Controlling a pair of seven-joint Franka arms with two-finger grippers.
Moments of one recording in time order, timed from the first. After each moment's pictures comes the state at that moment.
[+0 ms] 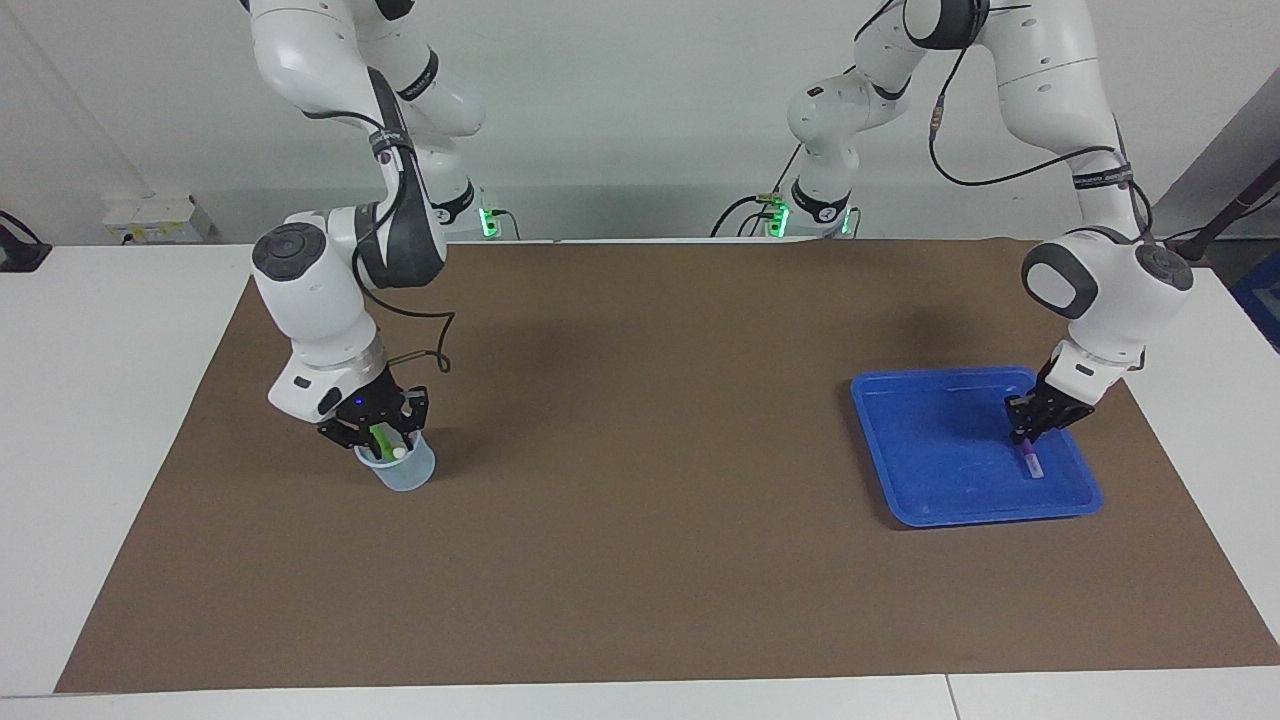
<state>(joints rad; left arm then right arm) 0.34 0.34 -0.09 -1.99 -0.10 2.46 0.39 -0.23 0.28 0.32 -1.86 -0.12 2.25 -0.16</state>
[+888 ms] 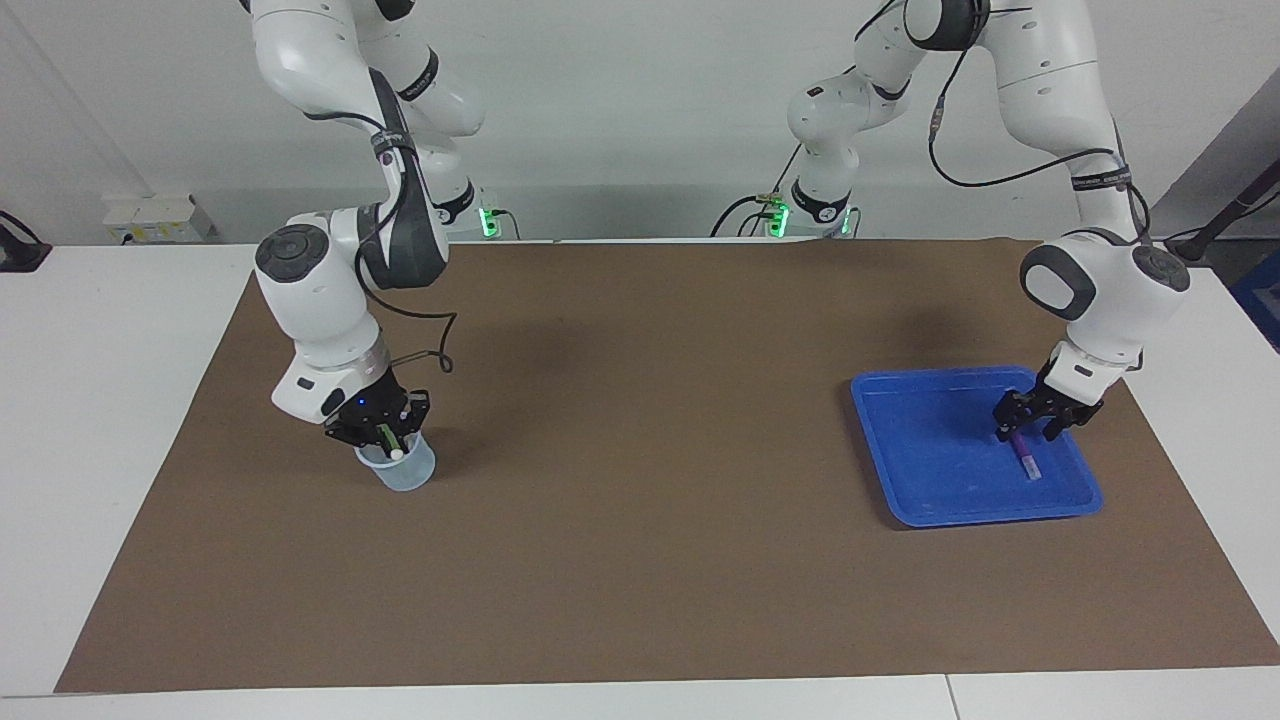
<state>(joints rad) 0.34 0.34 -0.08 -1.99 -0.10 2.48 0.39 -0.23 0.28 0.32 -1.86 -0.12 2.25 -0.16</state>
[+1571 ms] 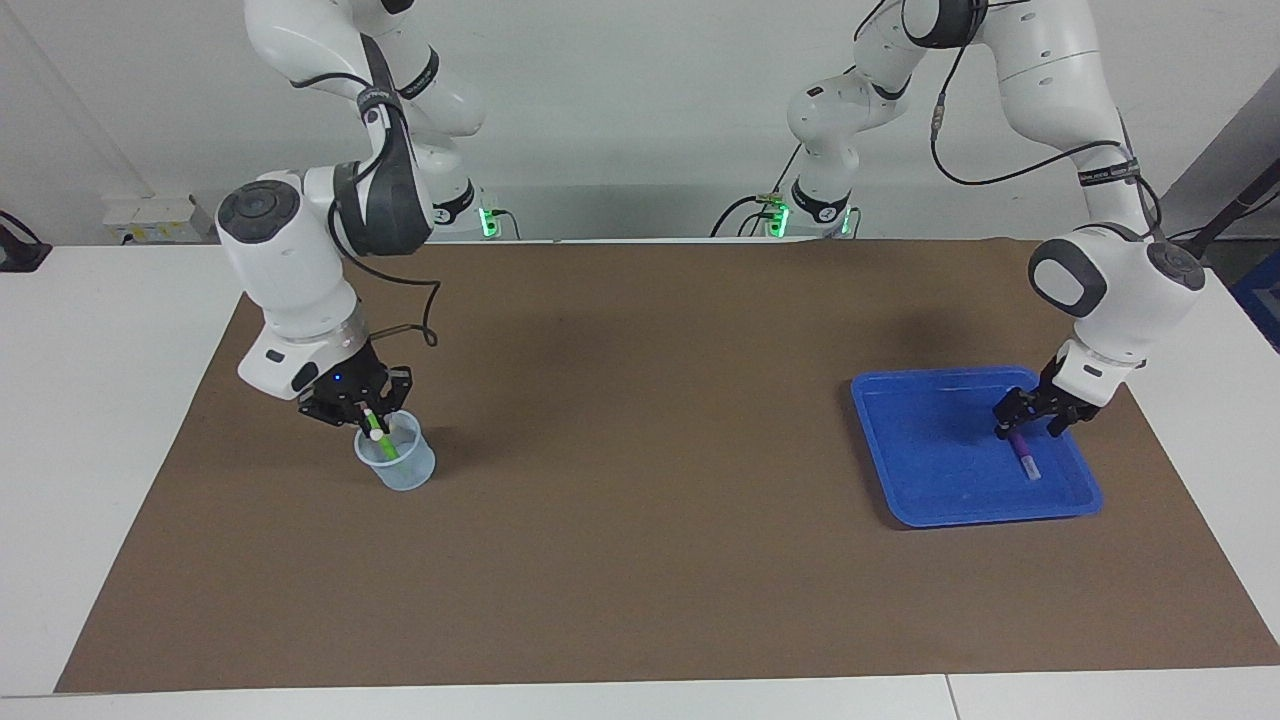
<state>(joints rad) 0.32 0.32 -0.10 -1.94 -0.10 2.39 0.32 -0.23 0.22 0.32 -1.71 -0.11 2.01 -0.16</state>
